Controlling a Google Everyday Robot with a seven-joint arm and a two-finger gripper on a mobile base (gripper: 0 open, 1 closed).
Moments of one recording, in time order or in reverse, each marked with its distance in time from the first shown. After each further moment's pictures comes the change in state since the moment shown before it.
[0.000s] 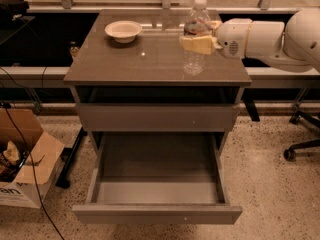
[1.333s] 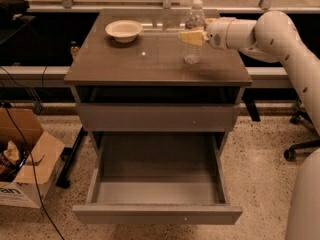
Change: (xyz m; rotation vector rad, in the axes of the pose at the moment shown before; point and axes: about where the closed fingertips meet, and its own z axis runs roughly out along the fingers) arm 0.052 -0.125 0.053 0.219 0.069 0.044
